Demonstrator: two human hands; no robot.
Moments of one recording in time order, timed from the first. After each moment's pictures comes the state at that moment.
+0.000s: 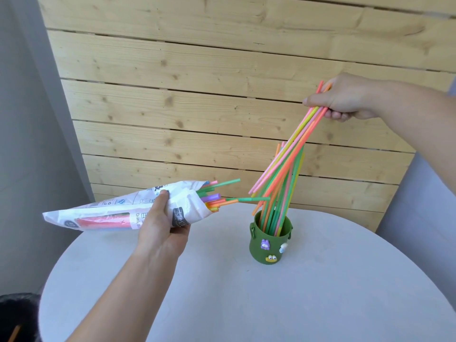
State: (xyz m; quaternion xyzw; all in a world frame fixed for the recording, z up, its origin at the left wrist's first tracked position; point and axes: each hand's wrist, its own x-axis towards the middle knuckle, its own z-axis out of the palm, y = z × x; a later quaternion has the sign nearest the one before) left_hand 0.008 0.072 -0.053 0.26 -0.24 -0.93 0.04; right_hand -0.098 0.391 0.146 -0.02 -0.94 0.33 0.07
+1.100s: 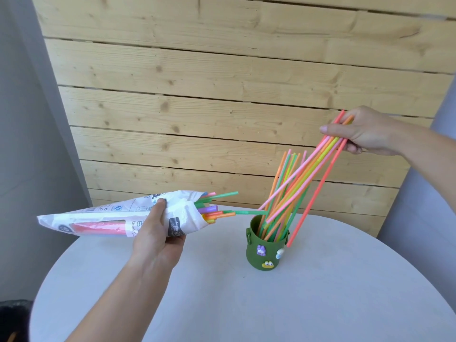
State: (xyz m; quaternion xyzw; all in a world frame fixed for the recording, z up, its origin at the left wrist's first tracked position) left_hand 0.009 0.075 -0.063 0.26 -0.26 -0.93 0.05; right_hand -0.075 0.452 0.094 0.07 -0.91 0.42 0.06
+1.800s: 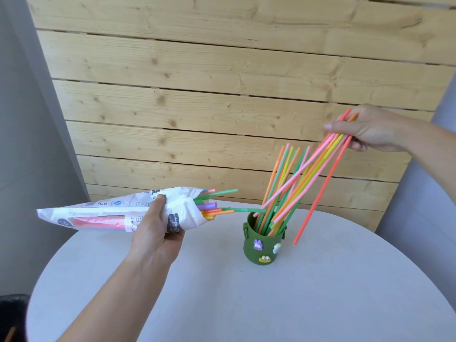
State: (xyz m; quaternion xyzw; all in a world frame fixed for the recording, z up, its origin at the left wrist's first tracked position) left_hand 0.008 0.079 -0.067 0.26 -0.28 -0.92 0.04; right_hand -0.072 0.465 0.090 0.07 -0.91 0.41 0.04
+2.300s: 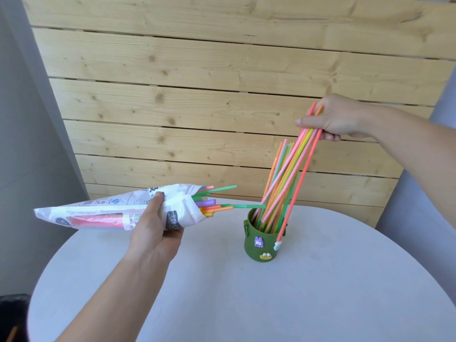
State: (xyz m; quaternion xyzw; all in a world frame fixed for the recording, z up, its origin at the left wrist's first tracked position) left_hand 0.008 0.076 -0.065 0.25 -0.28 -0.93 0.04; right_hand -0.085 0.409 0.099 0.05 -0.95 0.32 0.04
